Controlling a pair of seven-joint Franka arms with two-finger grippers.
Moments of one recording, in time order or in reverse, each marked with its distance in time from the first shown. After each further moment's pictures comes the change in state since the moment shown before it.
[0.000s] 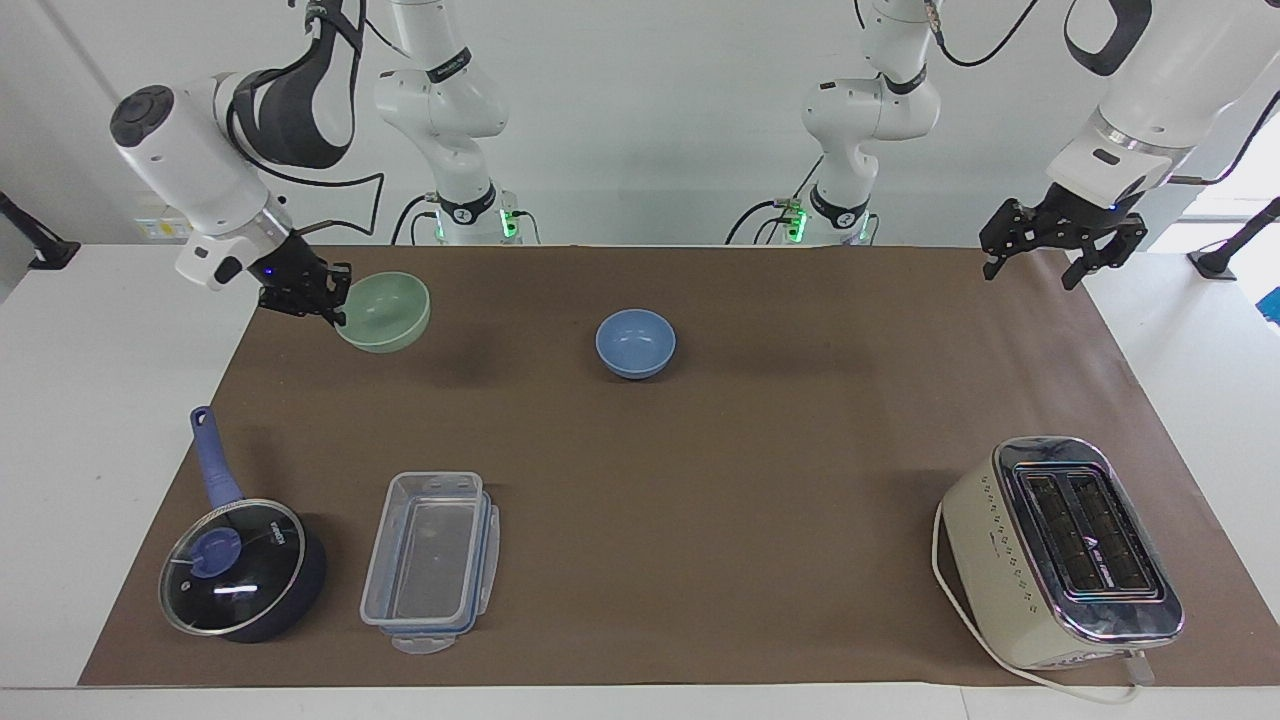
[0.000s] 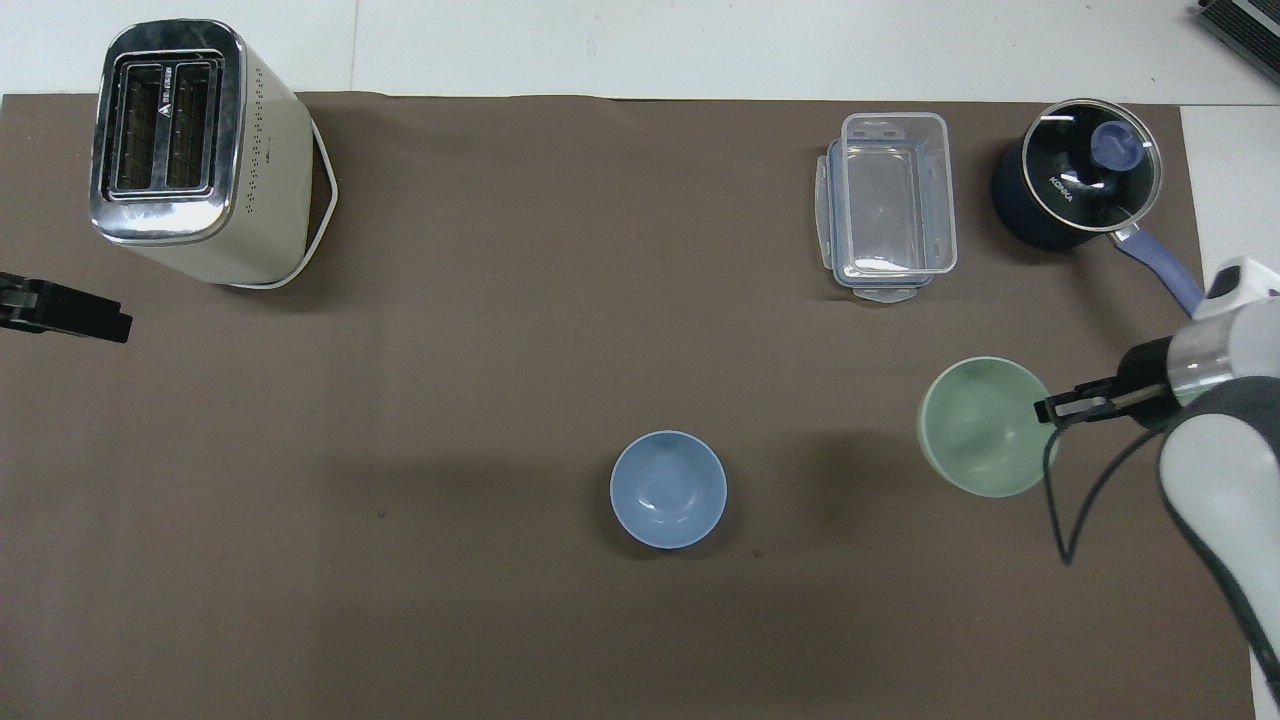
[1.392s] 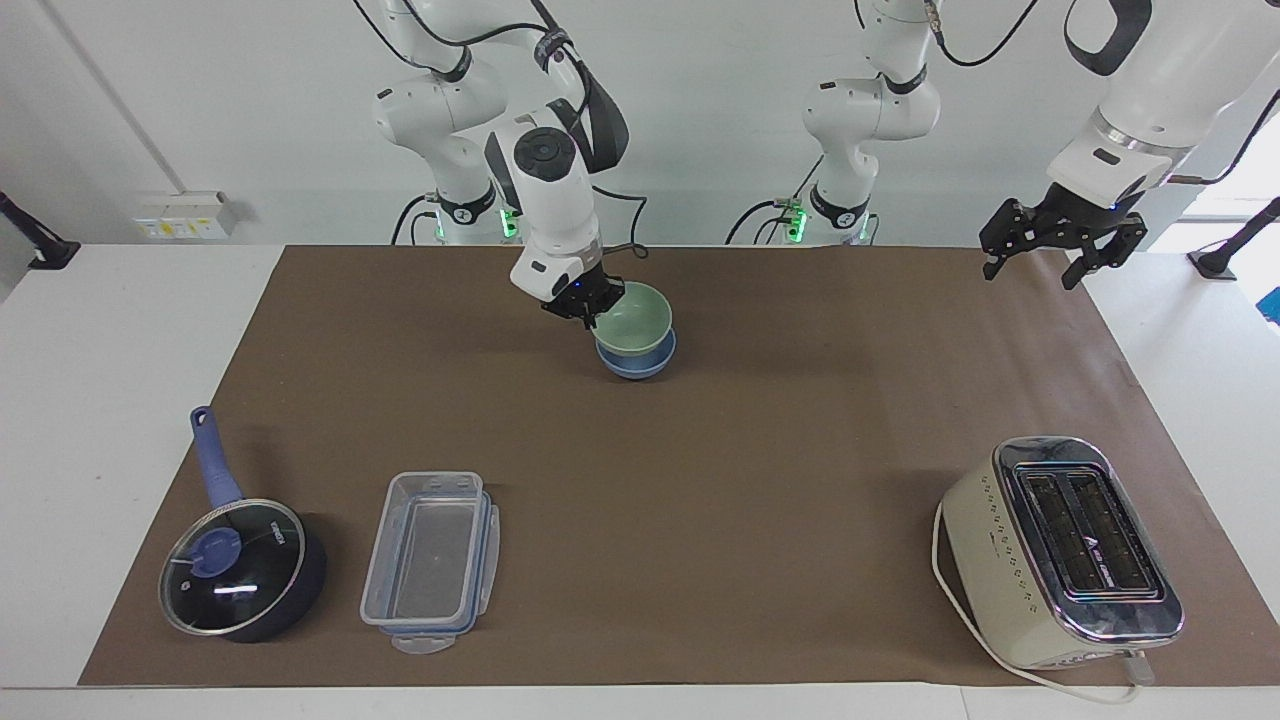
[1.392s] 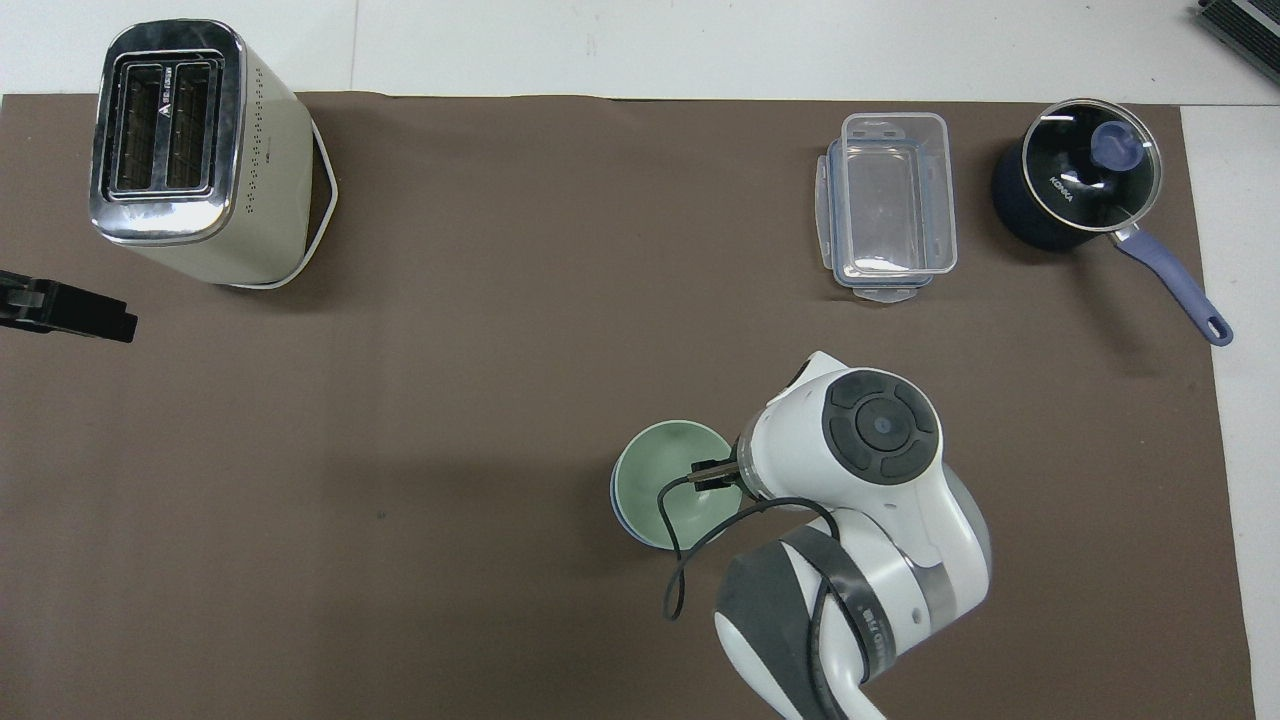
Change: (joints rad) left arm -0.001 0.000 -0.007 0.000 0.000 0.000 -0.011; right arm 0.537 0.114 0.011 -0.099 0.003 0.271 0.584
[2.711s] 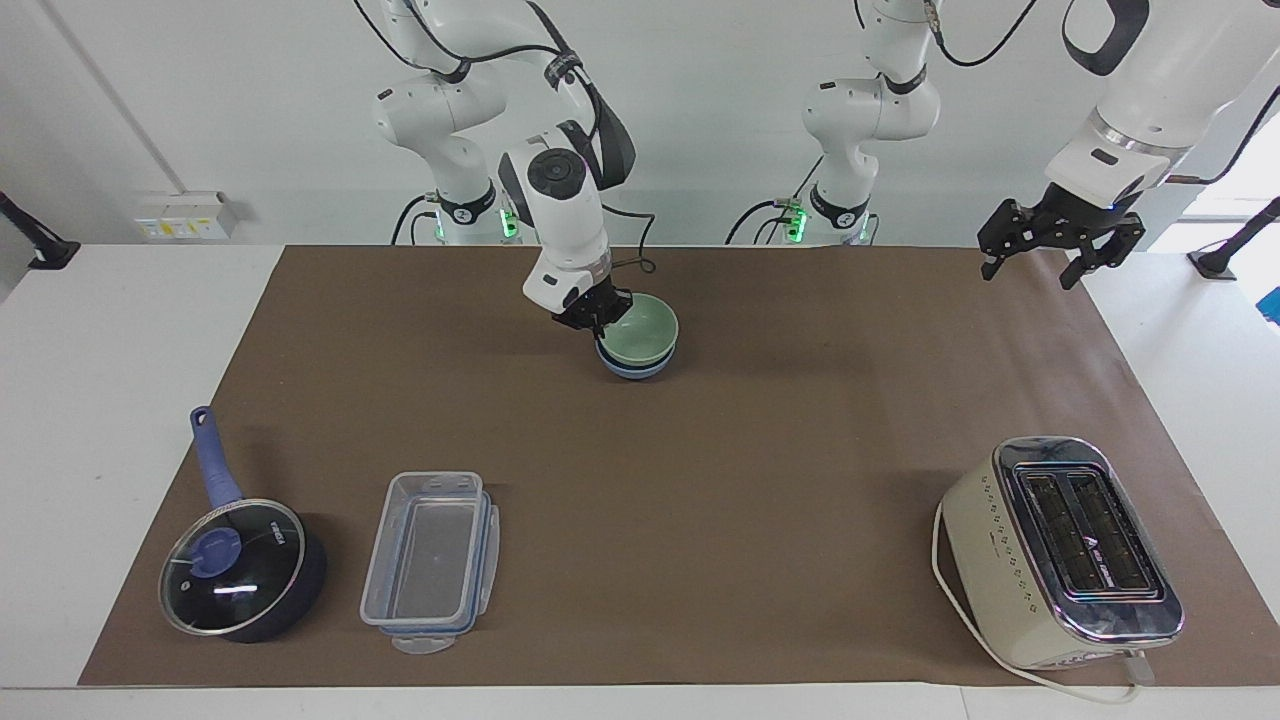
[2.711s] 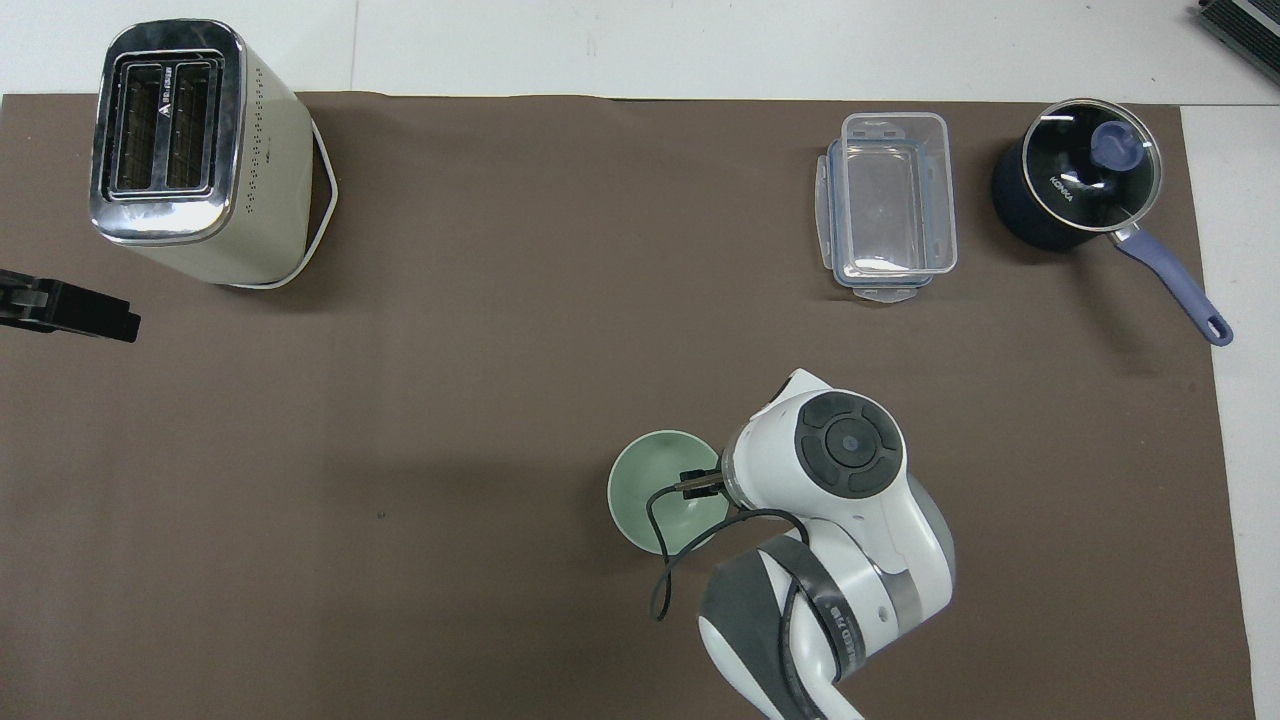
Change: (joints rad) left arm 0.000 0.000 -0.003 0.000 0.000 0.000 -0.004; right arm 0.015 0.027 0.000 -0.047 0.010 0.062 0.010
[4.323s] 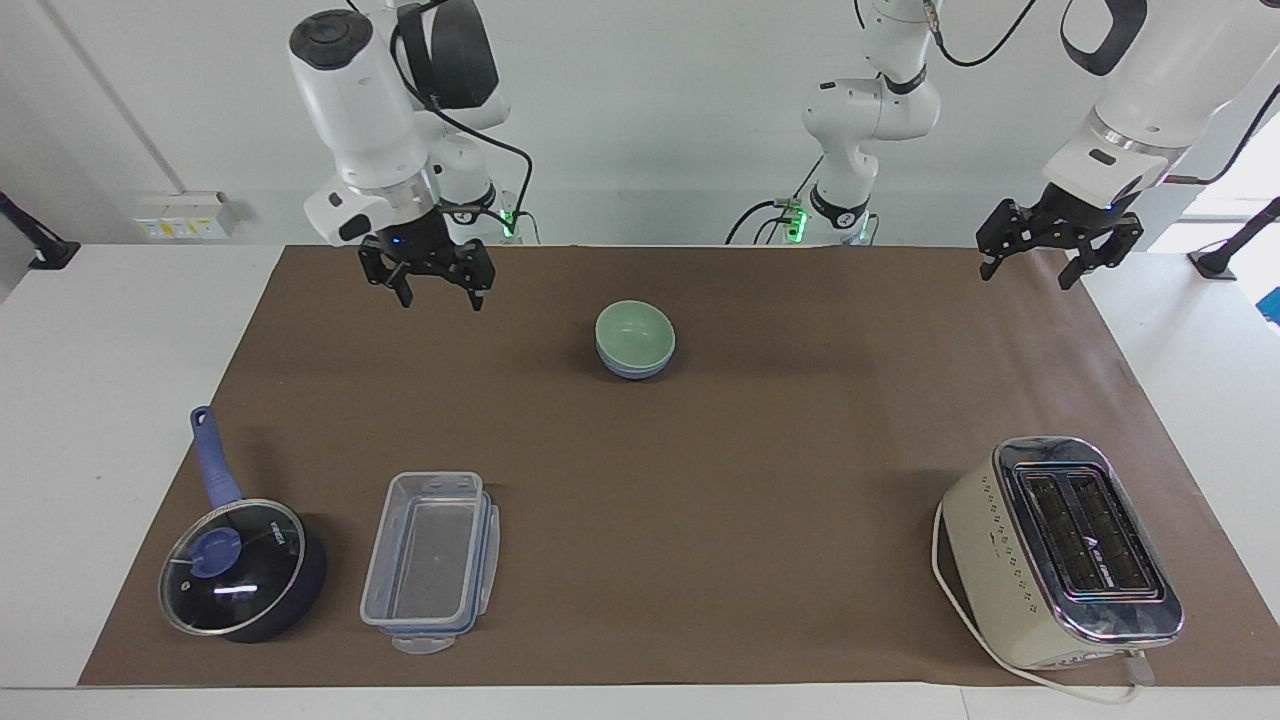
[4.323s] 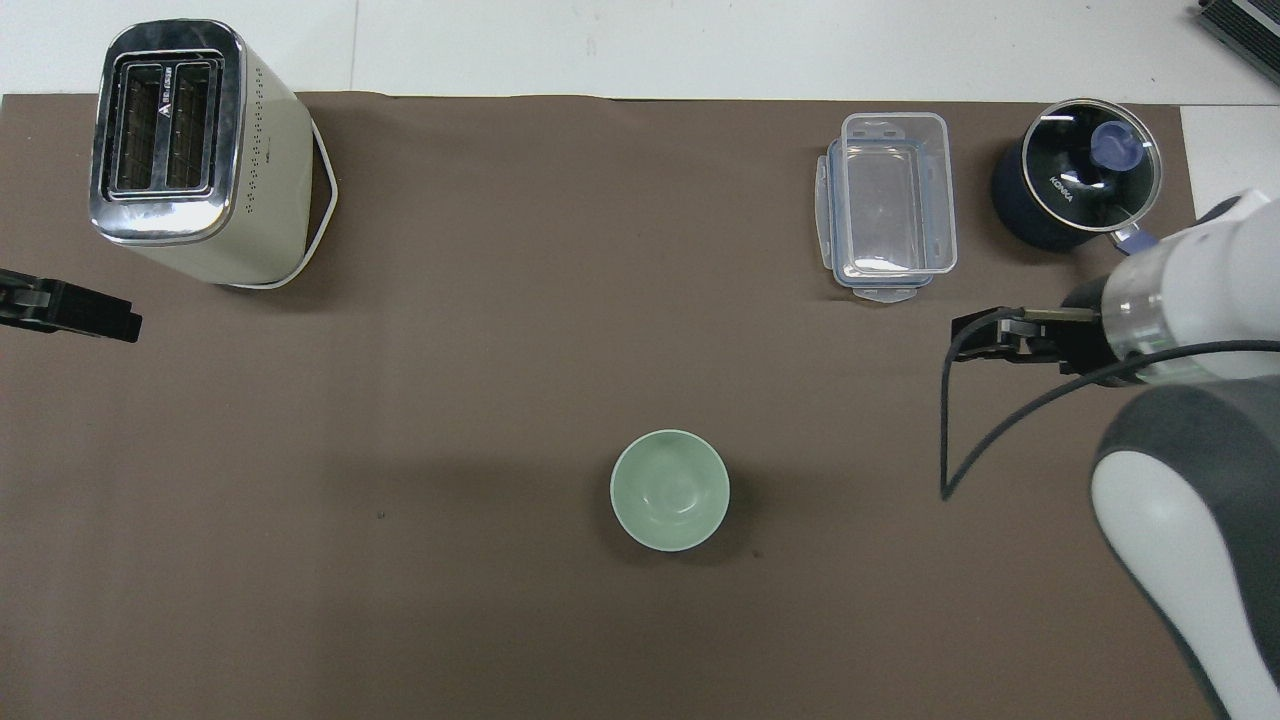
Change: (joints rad) left arm 0.000 0.000 -0.002 0.000 0.000 0.000 -0.001; right arm -0.404 -0.118 -0.026 0.410 -0.125 -0.465 -0.077
